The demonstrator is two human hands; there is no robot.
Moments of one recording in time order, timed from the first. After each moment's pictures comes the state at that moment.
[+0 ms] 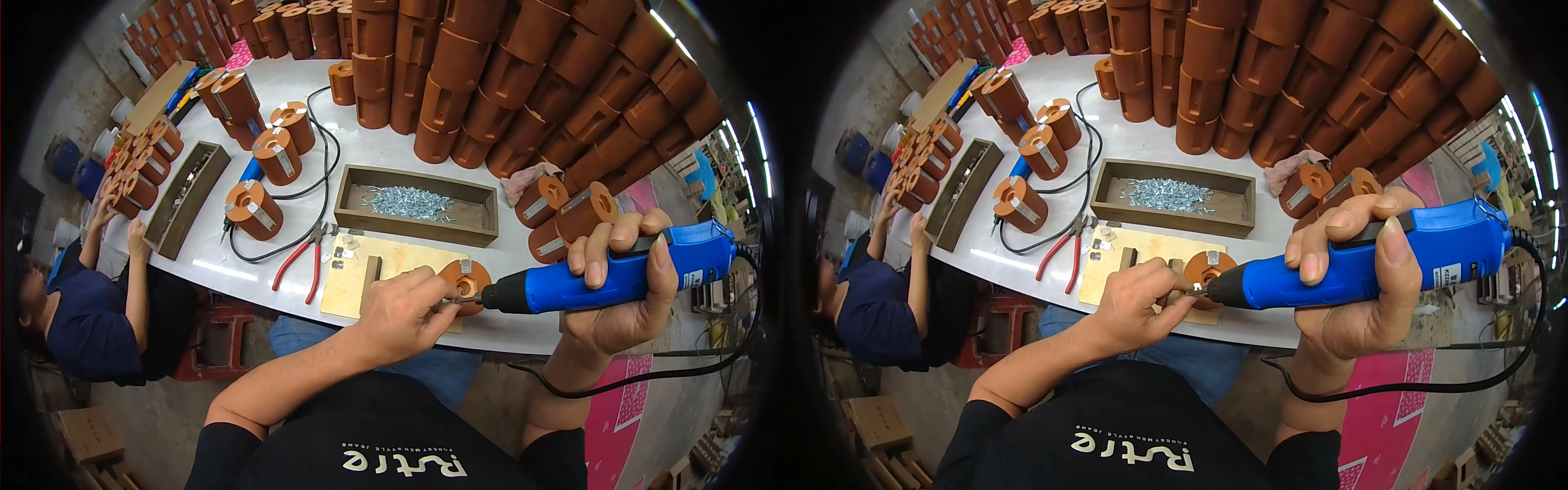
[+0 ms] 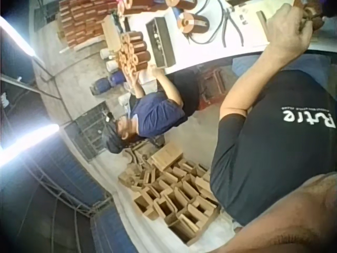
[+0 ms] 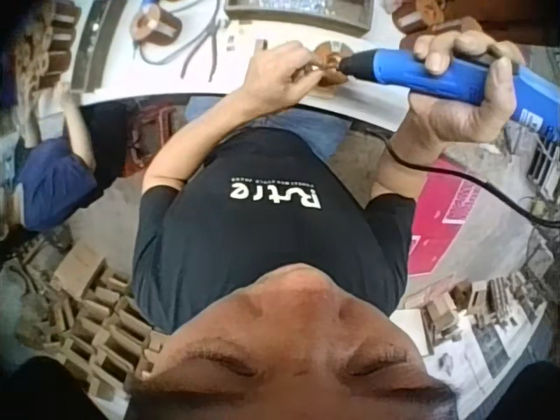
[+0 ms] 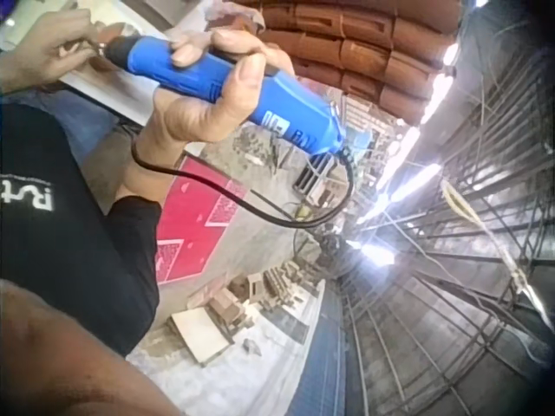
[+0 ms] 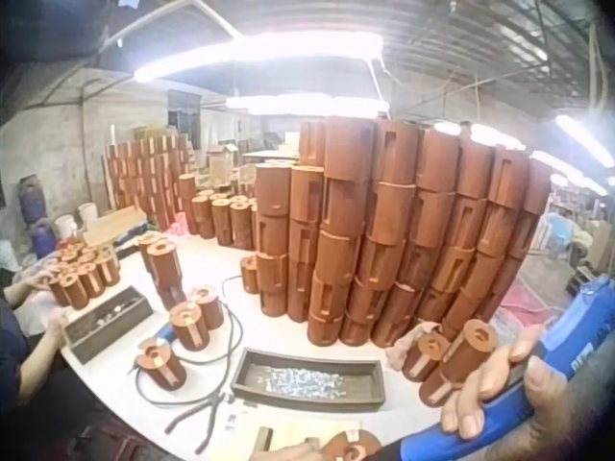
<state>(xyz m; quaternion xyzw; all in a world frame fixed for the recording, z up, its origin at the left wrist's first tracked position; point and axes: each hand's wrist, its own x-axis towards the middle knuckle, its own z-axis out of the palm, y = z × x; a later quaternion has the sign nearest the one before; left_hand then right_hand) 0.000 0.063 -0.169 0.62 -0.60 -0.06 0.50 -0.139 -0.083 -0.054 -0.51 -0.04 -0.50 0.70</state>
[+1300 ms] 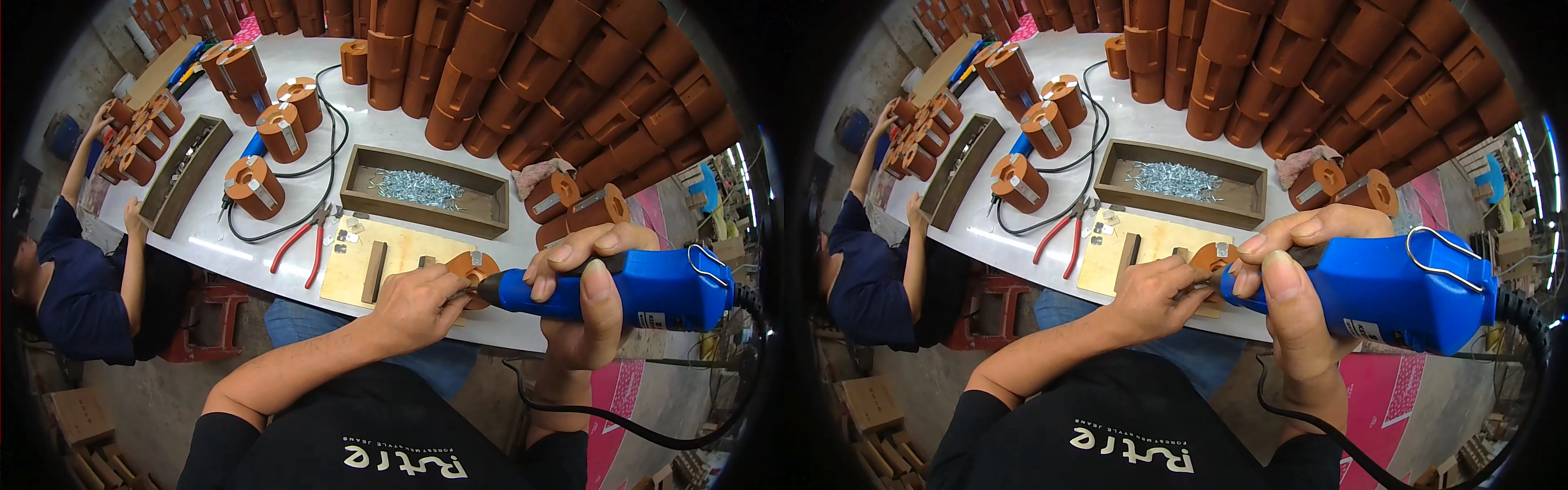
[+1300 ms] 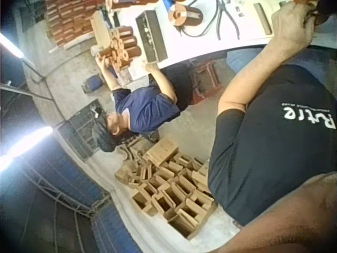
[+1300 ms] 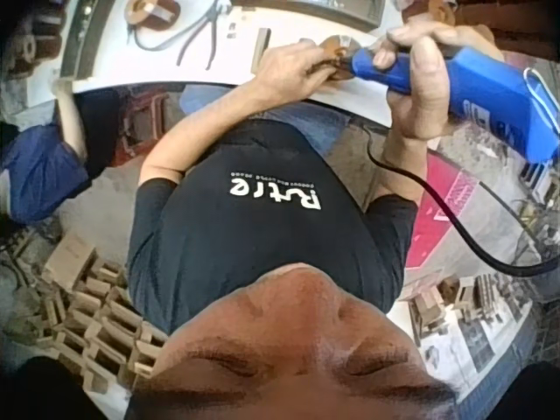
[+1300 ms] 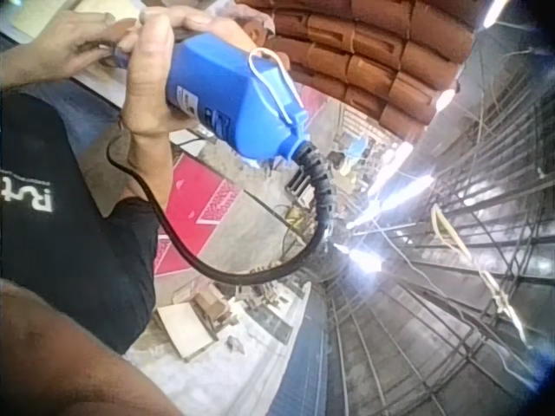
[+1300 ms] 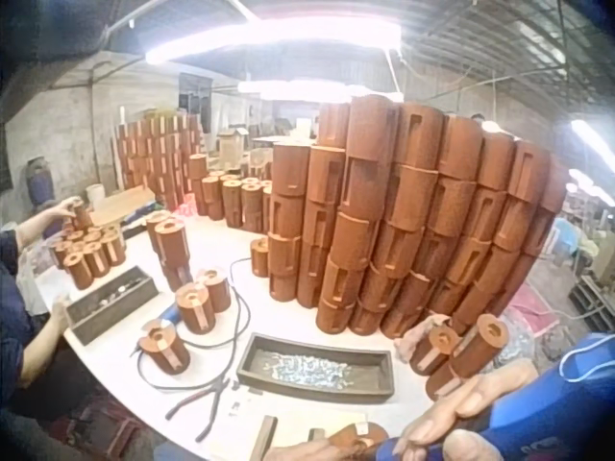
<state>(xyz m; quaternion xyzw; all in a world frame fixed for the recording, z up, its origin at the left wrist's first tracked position) -0.009 0.056 -0.193 0.66 -0.58 -0.07 0.47 -0.123 -0.045 -0.062 -0.62 0.07 -0.45 0.64</state>
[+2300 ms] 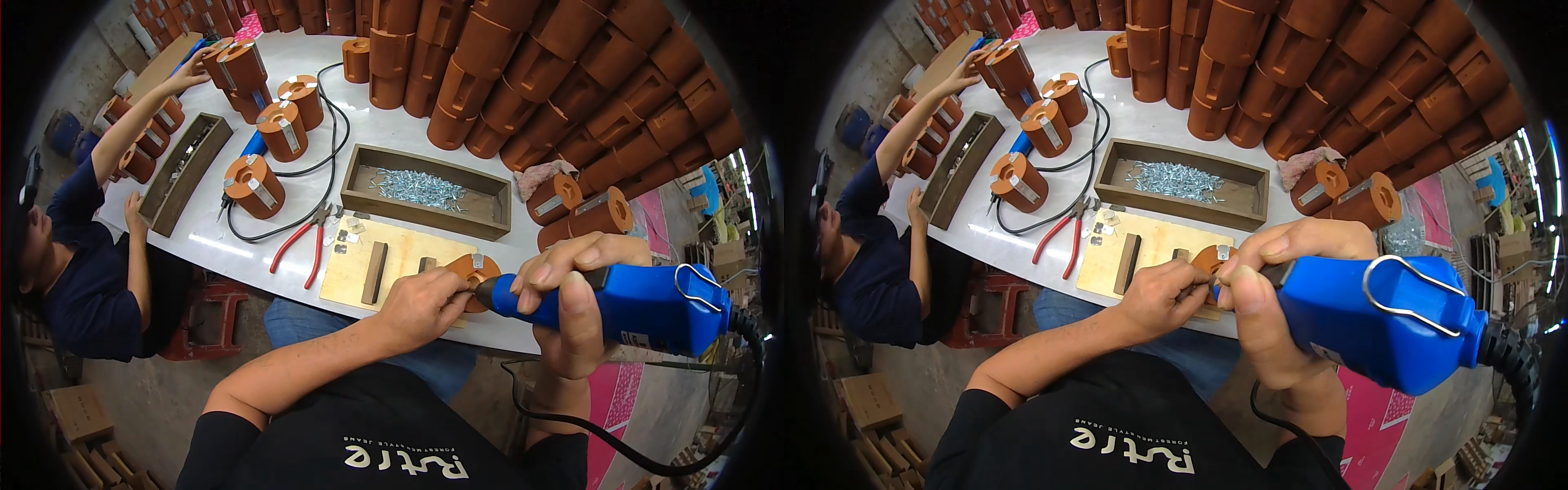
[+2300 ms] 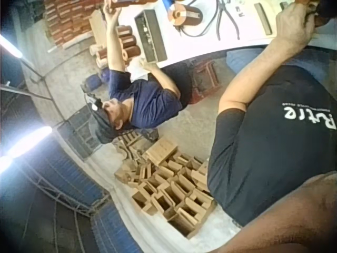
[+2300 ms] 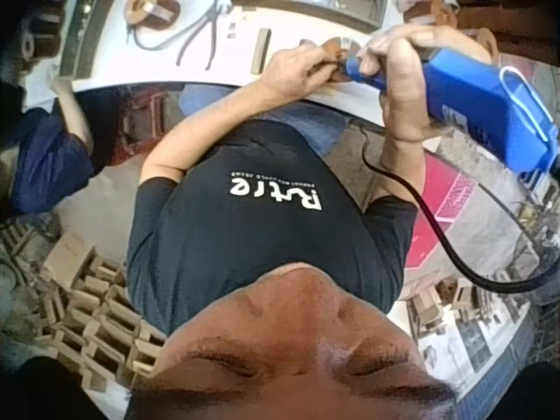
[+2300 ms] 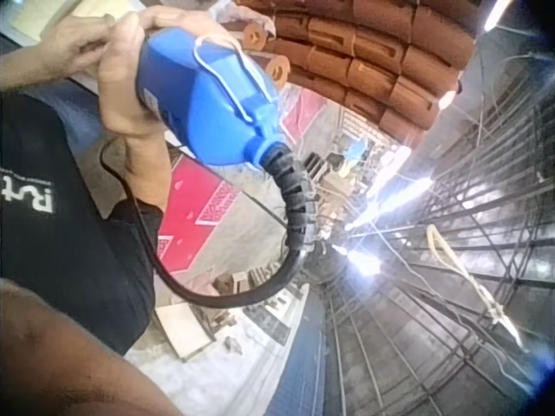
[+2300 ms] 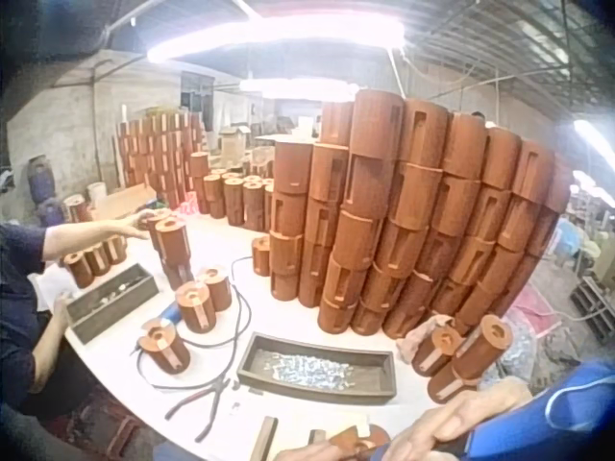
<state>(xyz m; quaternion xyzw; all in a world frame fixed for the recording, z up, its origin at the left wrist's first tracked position) -0.012 0.049 -0.214 0.63 -0.57 -0.07 0.53 -0.118 -0.045 -0.070 -0.72 0.06 -0.43 0.54</state>
